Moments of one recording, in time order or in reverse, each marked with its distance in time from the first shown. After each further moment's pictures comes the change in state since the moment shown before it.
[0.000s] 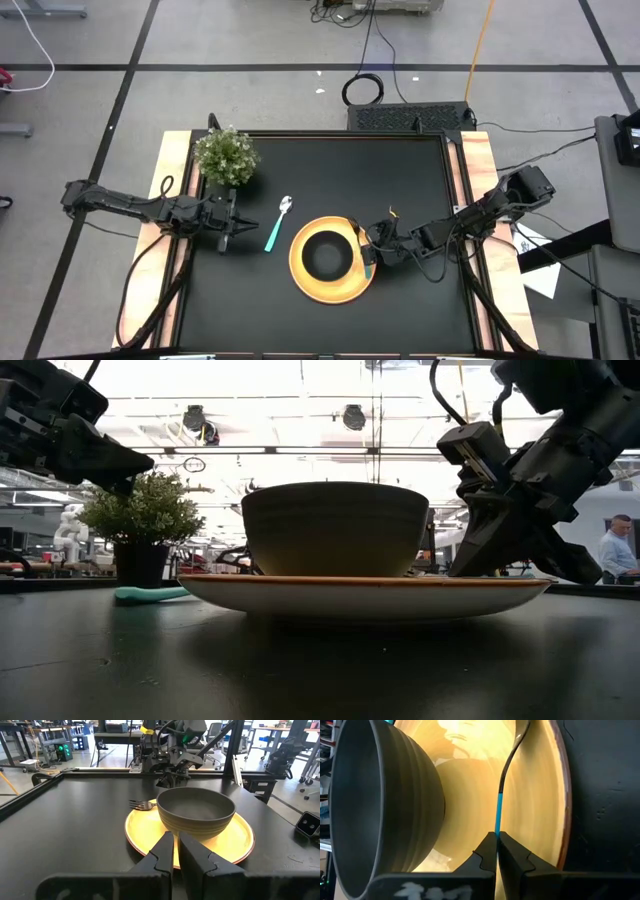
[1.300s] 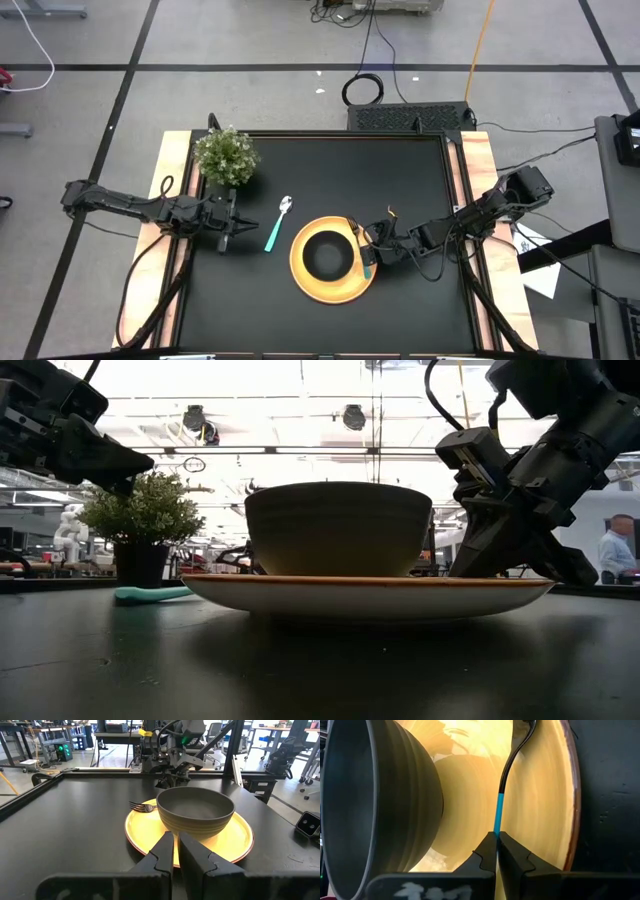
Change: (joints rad) left arm 0.000 0.000 0.000 0.000 0.000 0.000; right arm -0.012 0.017 0.001 -0.036 -0.021 -0.044
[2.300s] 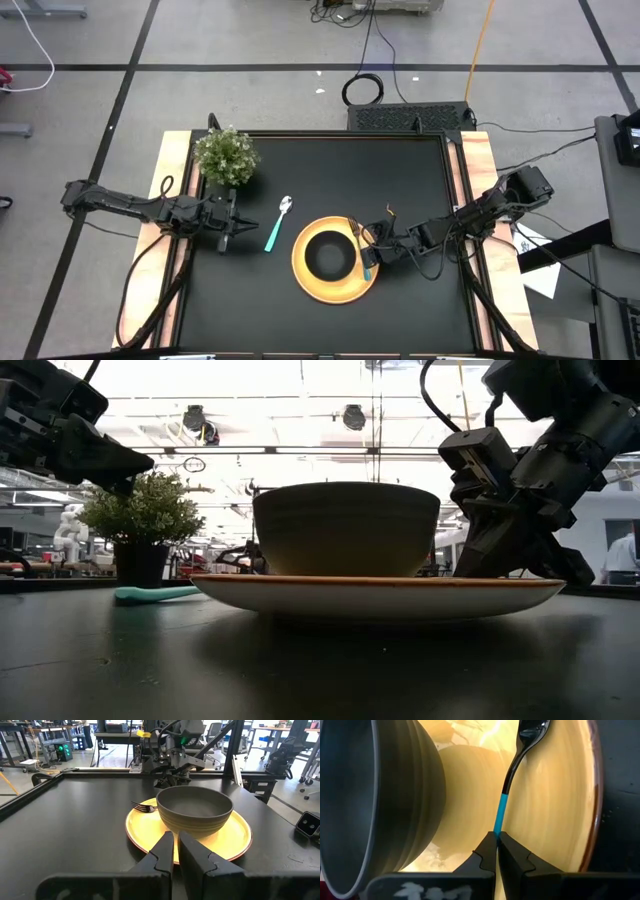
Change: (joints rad) left arm 0.000 0.000 0.000 0.000 0.000 0.000; right arm -0.014 0.000 -0.001 -0.009 -0.055 -0.070
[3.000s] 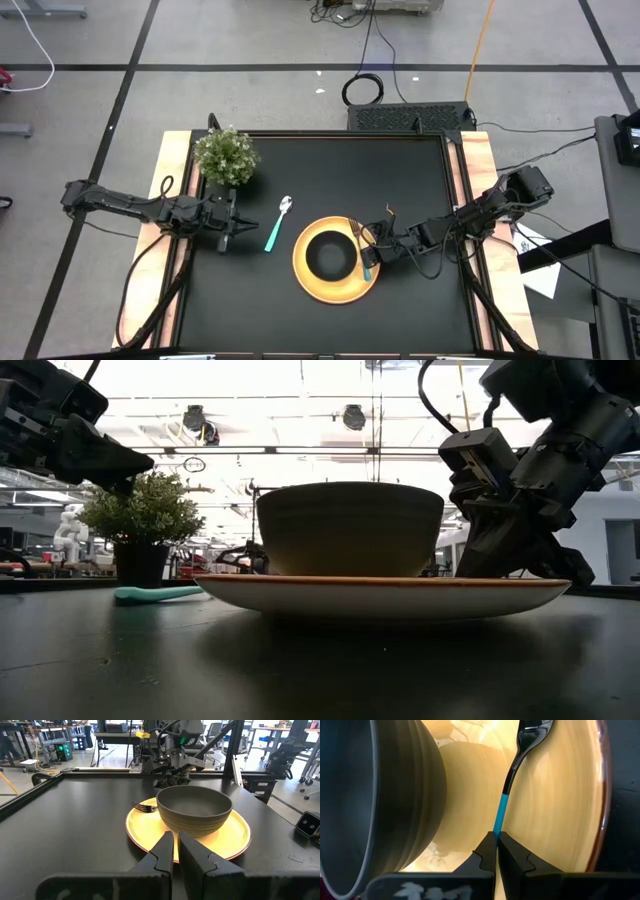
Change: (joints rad) left arm 0.000 0.000 0.000 0.000 0.000 0.000; right arm -0.011 0.000 0.000 -0.010 -0.024 -0.012
